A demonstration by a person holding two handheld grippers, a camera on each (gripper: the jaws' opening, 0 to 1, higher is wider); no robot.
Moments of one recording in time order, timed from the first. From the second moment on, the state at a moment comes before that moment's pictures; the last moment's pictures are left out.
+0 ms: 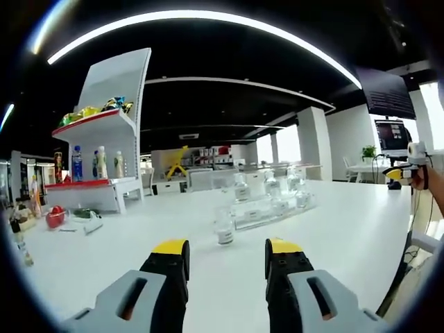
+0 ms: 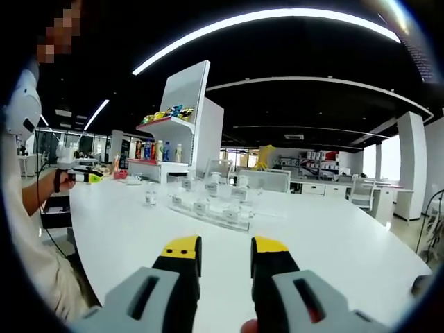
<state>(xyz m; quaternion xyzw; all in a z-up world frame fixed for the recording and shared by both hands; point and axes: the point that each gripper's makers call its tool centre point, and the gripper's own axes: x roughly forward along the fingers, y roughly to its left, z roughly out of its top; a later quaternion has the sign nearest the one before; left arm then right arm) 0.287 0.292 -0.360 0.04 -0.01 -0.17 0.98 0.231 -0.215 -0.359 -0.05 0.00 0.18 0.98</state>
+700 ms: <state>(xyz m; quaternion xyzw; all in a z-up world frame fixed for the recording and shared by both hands) 0.302 0.292 -0.354 0.05 0.00 -0.18 0.98 0.233 -0.214 -0.362 -0.05 0.01 0.18 0.98</state>
